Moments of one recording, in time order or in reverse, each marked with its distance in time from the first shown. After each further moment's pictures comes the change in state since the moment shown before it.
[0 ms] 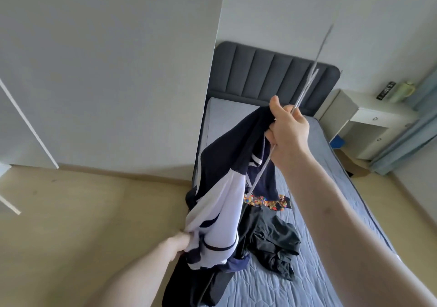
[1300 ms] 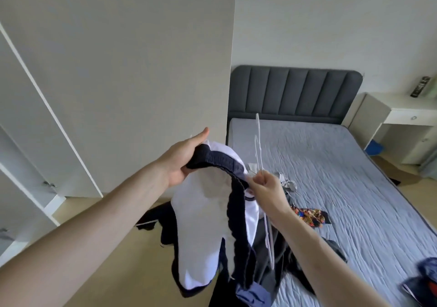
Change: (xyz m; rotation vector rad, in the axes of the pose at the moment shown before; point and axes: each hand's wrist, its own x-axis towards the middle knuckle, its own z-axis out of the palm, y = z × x) left_hand -0.243 0.200 -0.128 -0.290 0.007 0.627; right_hand -0.059 0.120 -0.013 -0.427 -0.347 -0.032
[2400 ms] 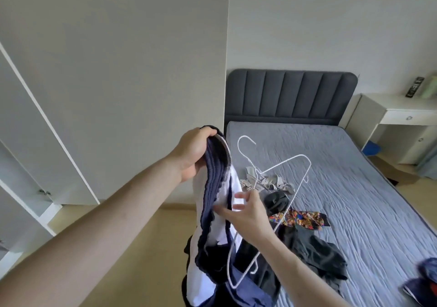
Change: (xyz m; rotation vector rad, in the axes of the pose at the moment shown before) left_hand 0.007 0.027 0.048 -0.015 0.146 0.117; right_hand -0.029 0.019 0.025 -0.177 -0.054 0.133
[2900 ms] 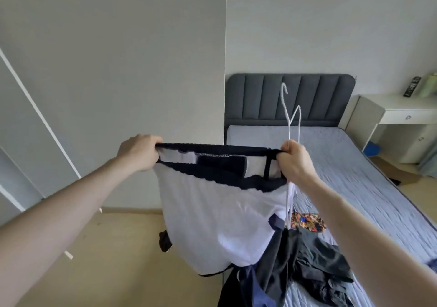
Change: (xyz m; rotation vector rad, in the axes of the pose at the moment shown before) left_hand 0.054 -0.009 -0.145 1.513 0.310 0.265; right_hand 0.087 -0.058 -0.112 -0.157 0.334 -0.161
